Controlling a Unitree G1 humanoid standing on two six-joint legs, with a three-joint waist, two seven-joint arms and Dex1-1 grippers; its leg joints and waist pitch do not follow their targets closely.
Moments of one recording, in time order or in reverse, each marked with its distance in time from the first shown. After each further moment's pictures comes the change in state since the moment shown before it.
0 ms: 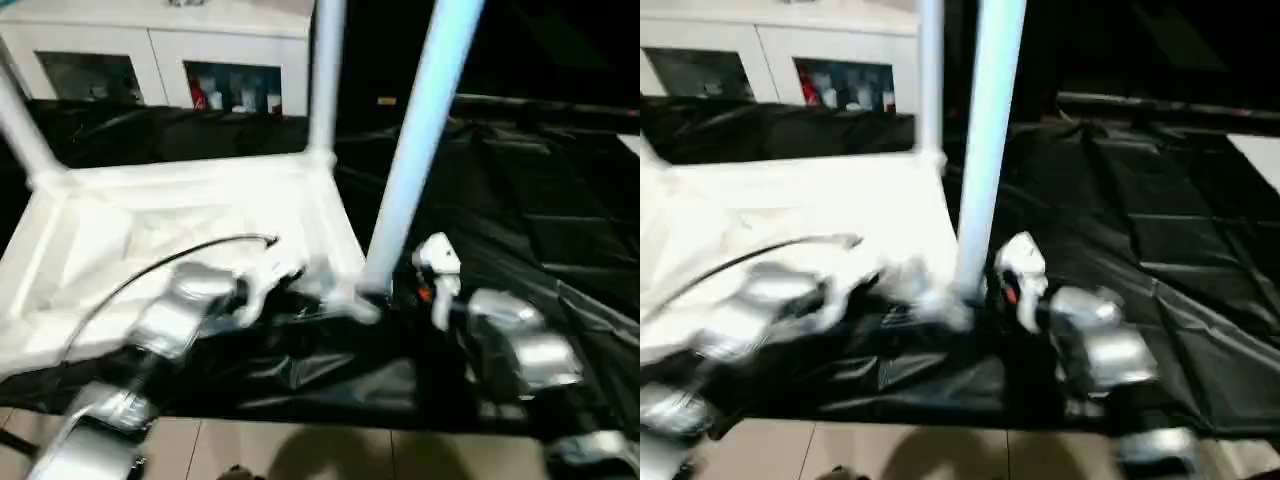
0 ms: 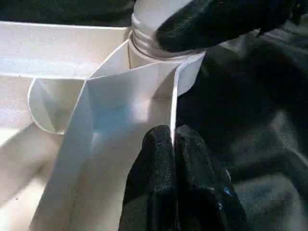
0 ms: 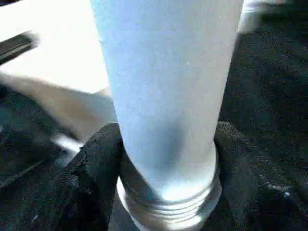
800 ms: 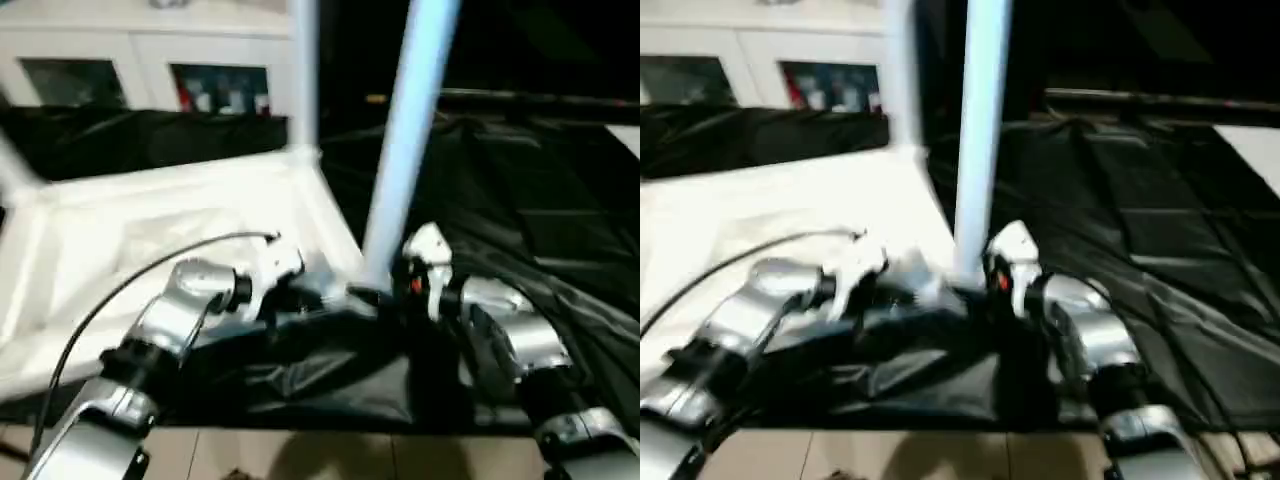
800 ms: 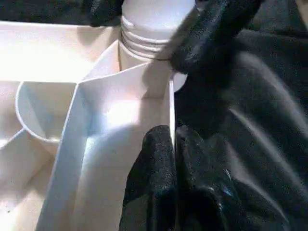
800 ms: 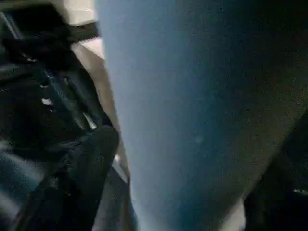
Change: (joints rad) left arm 0.064 0.131 -0.026 -0.100 -0.051 -0.053 -0.301; right arm -0.042 -0.144 0.116 -0.015 0.020 -0.001 0.448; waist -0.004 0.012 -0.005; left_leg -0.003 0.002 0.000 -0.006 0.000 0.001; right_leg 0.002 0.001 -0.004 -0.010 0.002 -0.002
